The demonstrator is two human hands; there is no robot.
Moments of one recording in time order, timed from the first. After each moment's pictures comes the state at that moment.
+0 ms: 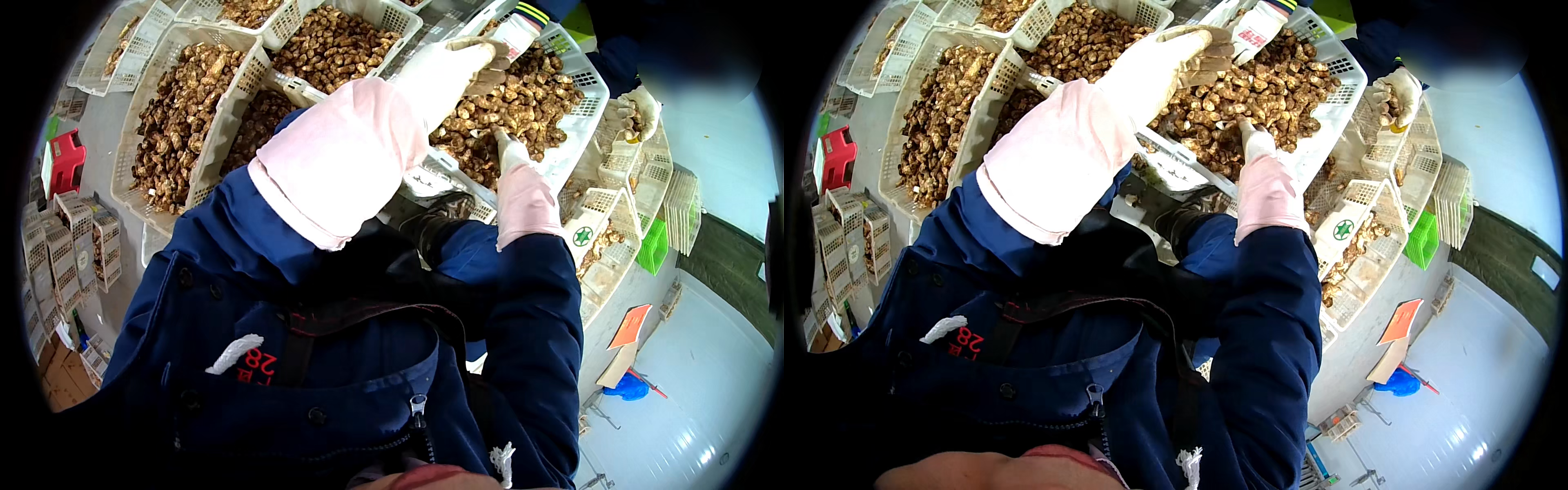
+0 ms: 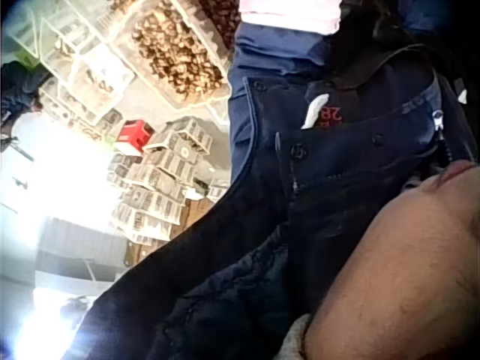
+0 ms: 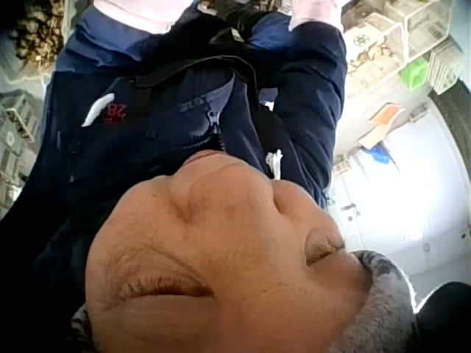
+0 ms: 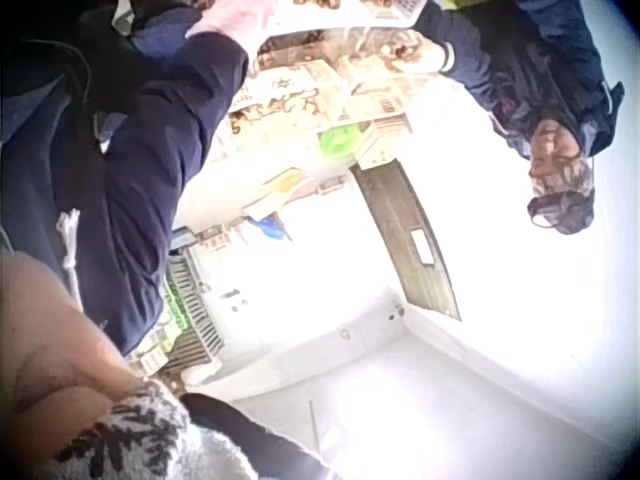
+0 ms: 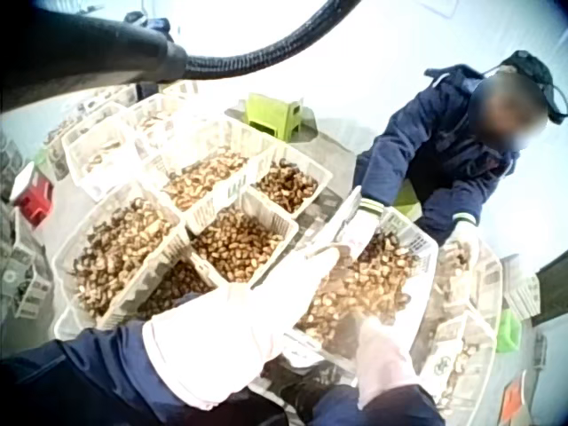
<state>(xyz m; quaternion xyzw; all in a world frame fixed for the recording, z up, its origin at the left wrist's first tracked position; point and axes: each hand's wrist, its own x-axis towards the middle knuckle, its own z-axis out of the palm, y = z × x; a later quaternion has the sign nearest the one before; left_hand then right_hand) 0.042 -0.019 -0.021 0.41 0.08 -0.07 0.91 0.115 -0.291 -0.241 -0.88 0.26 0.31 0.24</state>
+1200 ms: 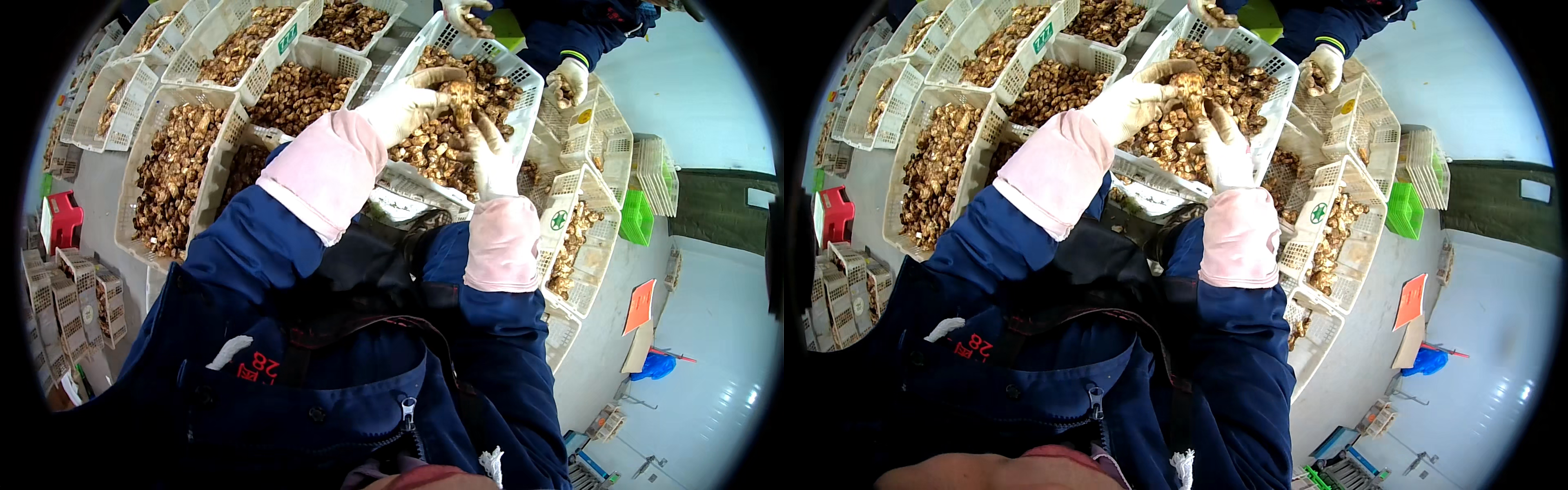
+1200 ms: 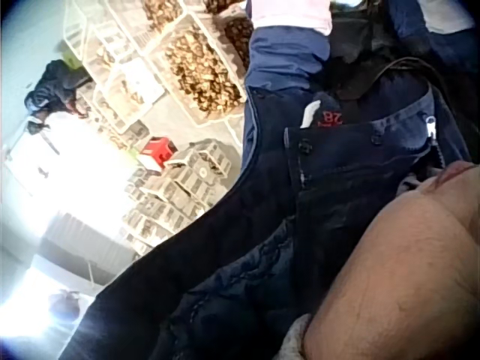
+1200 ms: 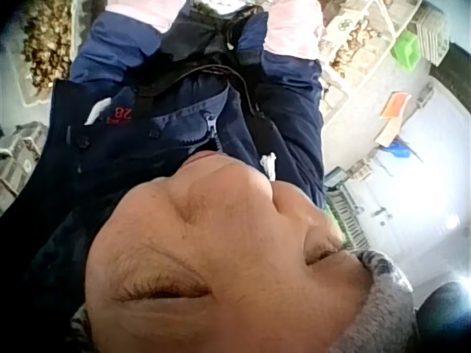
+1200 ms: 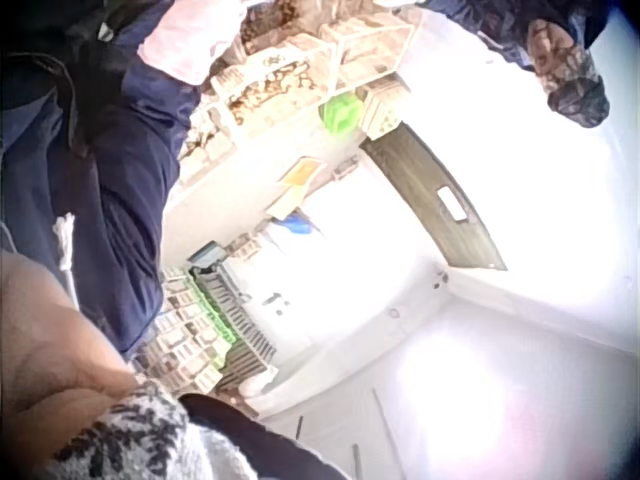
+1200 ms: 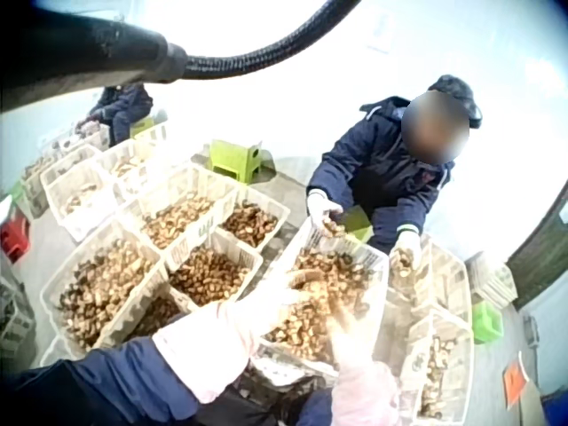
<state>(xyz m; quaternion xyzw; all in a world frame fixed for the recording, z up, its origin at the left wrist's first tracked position) 0.030 -0.039 -0.007 0.34 -0.10 -0.19 0.91 -0.013 -0.225 -0.003 -0.73 0.05 0.04 0.68</state>
